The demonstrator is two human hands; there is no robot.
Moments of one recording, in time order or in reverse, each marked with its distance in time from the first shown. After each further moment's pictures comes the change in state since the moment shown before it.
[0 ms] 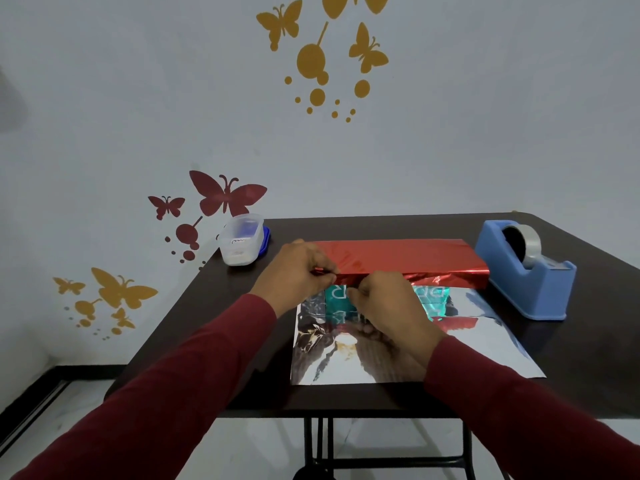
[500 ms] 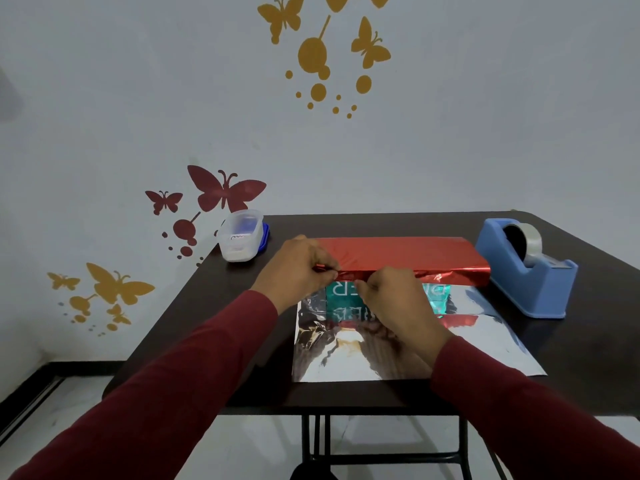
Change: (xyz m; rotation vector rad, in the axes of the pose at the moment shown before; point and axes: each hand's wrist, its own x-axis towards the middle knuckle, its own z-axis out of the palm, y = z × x) left_hand -0.002 0.001 -0.004 -0.001 -0.016 0.009; right_hand -0.005 0.002 -0.004 -0.006 0.059 0.047
